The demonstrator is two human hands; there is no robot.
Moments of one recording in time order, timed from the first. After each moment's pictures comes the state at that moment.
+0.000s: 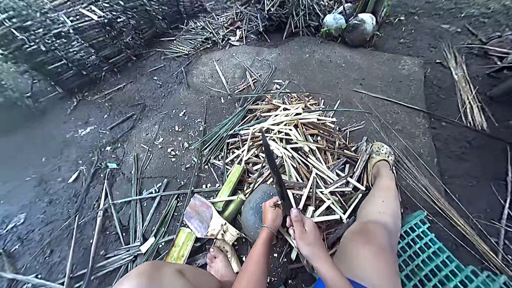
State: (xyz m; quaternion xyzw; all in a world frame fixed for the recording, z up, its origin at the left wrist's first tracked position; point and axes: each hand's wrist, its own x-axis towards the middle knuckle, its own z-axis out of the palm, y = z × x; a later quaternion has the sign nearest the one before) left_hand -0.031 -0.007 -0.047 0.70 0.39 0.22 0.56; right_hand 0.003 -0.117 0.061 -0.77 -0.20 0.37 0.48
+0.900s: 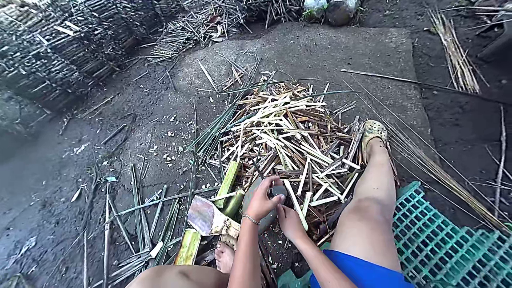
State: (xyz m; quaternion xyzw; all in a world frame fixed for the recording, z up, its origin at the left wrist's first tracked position) left_hand -0.055 0.039 0.017 0.77 0.17 0.15 0.59; right_hand 0.001 -0.099 -0.008 -0.84 -0.21 0.40 0.31
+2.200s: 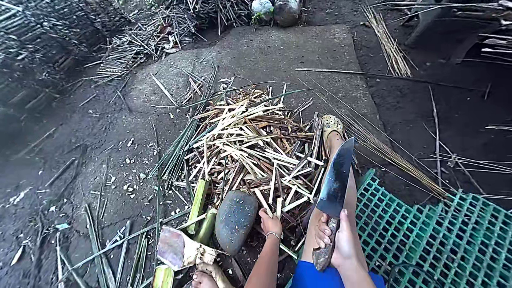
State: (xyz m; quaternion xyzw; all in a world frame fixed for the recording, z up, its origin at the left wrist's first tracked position) left_hand 0.032 -0.092 -0.111 0.62 0.58 -0.07 0.53; right_hand 0.076 -0.235 0.026 -0.44 0.22 0.32 0.81
